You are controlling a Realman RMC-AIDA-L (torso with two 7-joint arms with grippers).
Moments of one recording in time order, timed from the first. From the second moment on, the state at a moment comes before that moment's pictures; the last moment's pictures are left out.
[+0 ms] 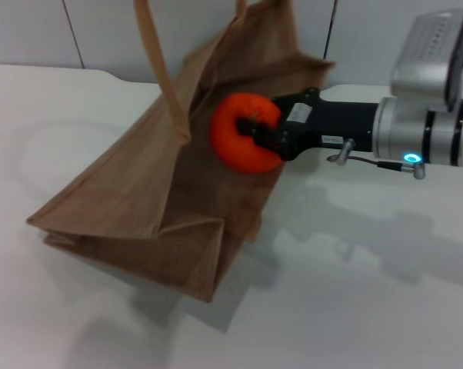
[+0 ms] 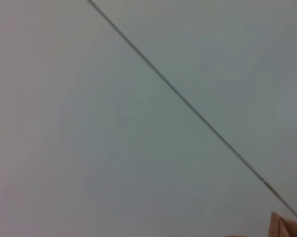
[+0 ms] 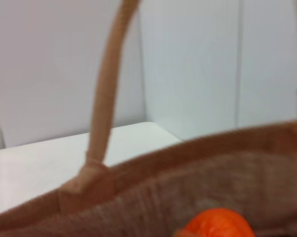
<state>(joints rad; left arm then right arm) -0.56 -2.04 1.37 2.01 -0.45 -1.17 0.81 0.78 2.02 1.68 0.52 -1.31 1.03 -1.84</state>
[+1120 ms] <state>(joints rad) -0.59 -2.04 1.47 1.99 -0.45 -1.12 0.78 0.89 2.03 1.65 0.36 -1.22 0.92 -1.93</state>
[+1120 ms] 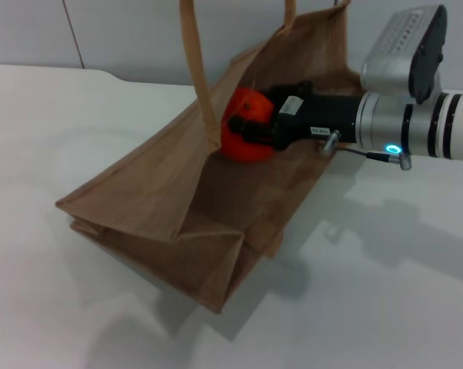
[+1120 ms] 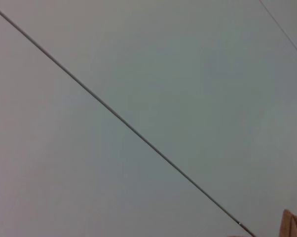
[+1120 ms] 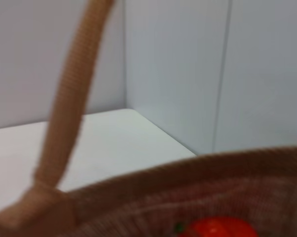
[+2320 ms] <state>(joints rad) -0.44 -2.04 1.32 1.93 -0.46 -0.96 0.73 0.63 1.92 1.74 0.56 -1.23 0.98 -1.77</state>
